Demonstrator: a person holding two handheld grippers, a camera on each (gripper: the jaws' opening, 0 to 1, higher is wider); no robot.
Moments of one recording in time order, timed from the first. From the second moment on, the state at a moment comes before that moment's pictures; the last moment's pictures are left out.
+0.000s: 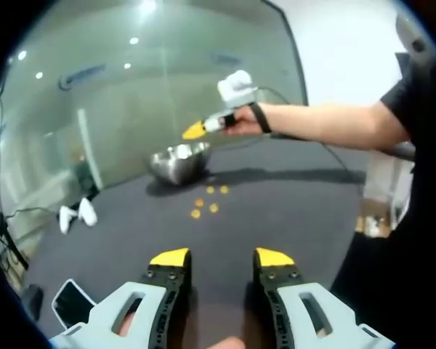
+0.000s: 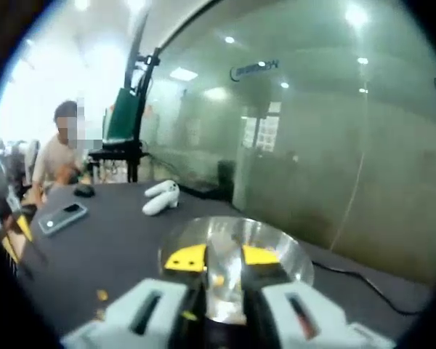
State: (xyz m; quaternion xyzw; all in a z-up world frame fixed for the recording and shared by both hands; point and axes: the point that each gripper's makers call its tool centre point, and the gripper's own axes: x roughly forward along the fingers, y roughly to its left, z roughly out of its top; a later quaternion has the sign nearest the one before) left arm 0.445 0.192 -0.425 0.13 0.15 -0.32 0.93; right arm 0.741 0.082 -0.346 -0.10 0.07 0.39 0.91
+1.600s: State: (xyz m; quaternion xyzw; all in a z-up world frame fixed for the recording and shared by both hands) left arm 0.443 0.210 -0.429 0.13 0.16 -0.30 0.93; right arm 0.567 0.127 -0.455 -0.12 0.12 0.59 0.79
